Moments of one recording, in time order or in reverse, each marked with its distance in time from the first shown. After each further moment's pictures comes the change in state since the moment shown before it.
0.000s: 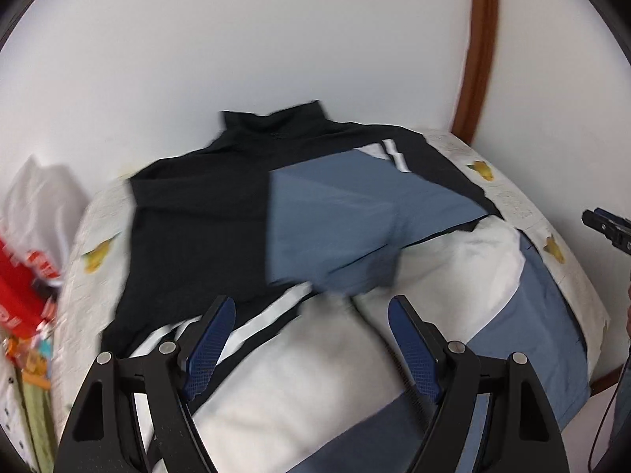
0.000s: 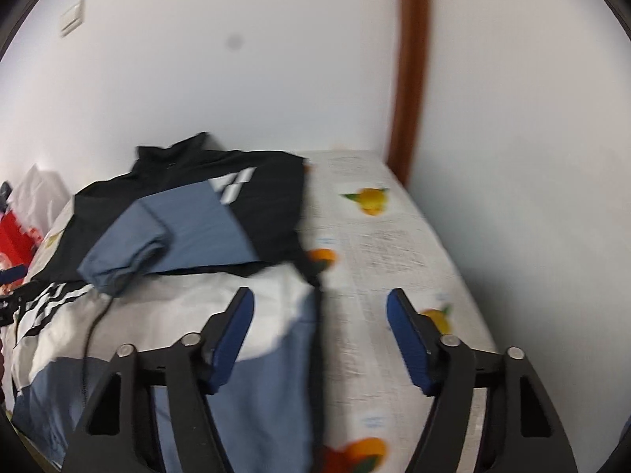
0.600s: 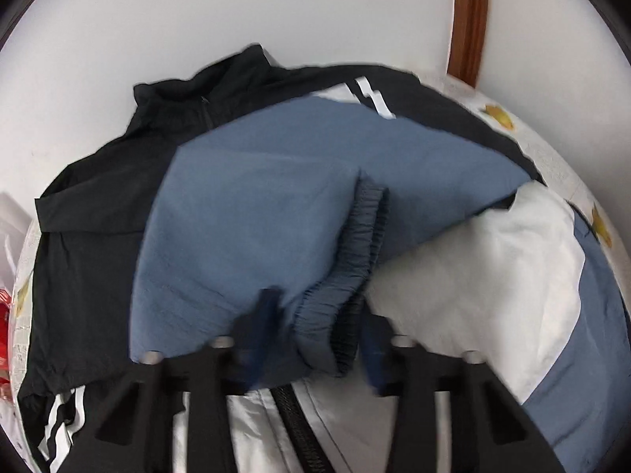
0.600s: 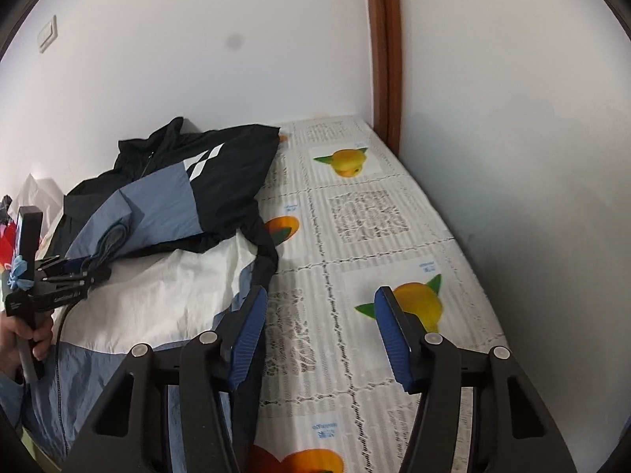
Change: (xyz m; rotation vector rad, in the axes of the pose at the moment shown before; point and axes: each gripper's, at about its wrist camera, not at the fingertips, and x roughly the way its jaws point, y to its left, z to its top) left arm 0.122 -0.052 0.018 0.088 0.103 0.007; right arm 0.050 -0.048 -0.023 0.052 0.063 0.081
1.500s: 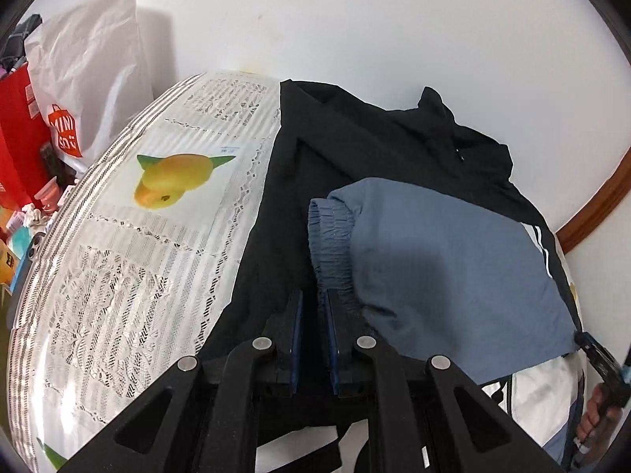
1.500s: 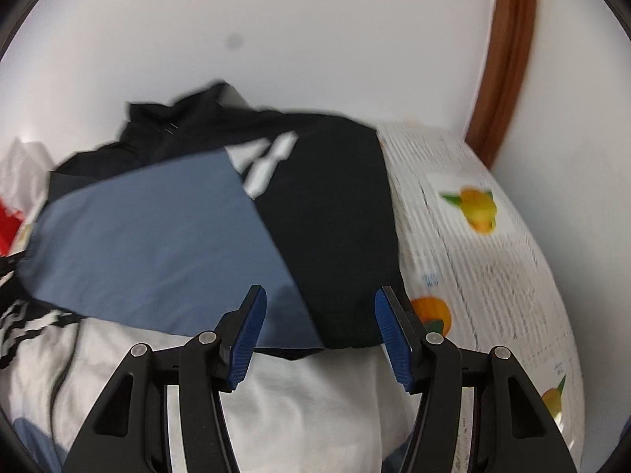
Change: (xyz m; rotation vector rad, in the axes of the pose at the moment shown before) left arm -0.029 0.250 -0.060 -0.603 -0.037 0.023; right arm 0.124 0.130 0.068 -0.131 0.086 -0.026
